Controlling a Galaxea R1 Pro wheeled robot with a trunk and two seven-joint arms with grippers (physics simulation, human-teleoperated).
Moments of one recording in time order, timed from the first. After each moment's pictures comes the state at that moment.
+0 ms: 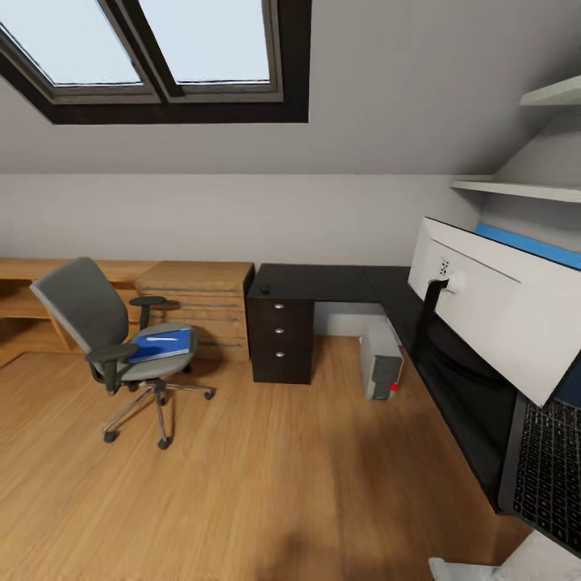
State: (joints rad) left arm -0.12 -0.05 -0.18 -0.39 0.38 0.02 0.23; right arm -0.15 0.09 -0.08 -0.16 0.01 -0.59 -0.22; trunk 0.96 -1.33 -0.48
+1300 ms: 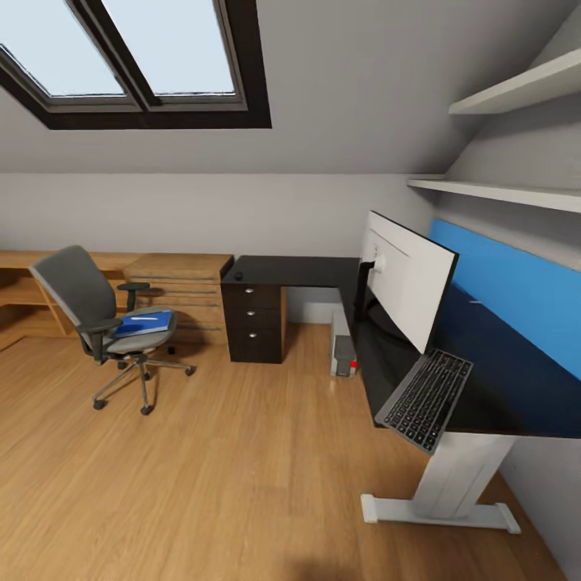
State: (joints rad) left arm -0.12 -0.05 -0.18 -0.39 0.38 0.02 0.23; right arm -0.15 0.09 -0.09 -0.17 0.00 -0.58 -0.23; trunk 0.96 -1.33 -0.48
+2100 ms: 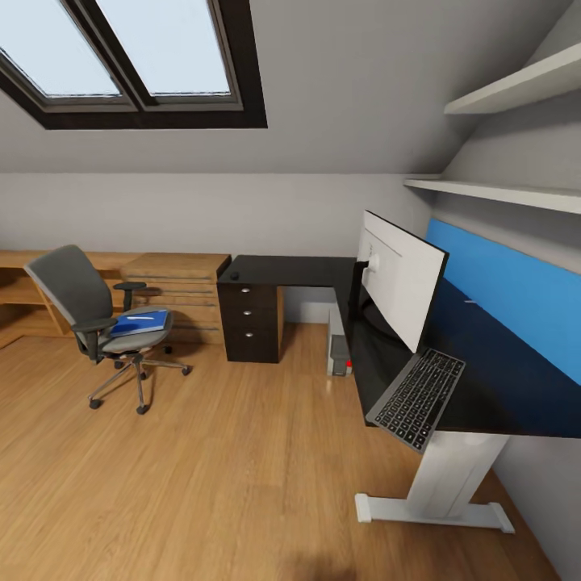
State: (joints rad) left arm -0.12 -0.05 -0.18 -0.42 0.38 0.00 0.23; right arm -0.15 0.05 -0.10 -0.21 -0.19 -0.59 -0.20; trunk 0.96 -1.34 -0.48
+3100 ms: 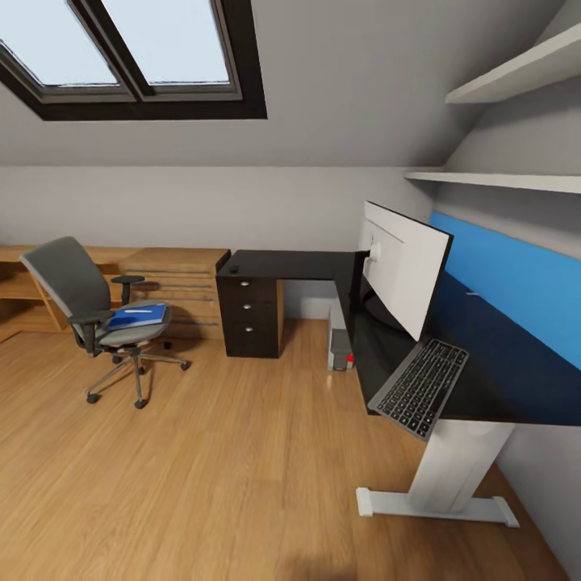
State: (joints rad) left arm -0.12 -0.05 -0.18 -0.42 0.38 0.01 0.24; right arm -0.15 0.08 -0.10 -0.18 -0.19 -0.88 -0.20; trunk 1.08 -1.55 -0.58
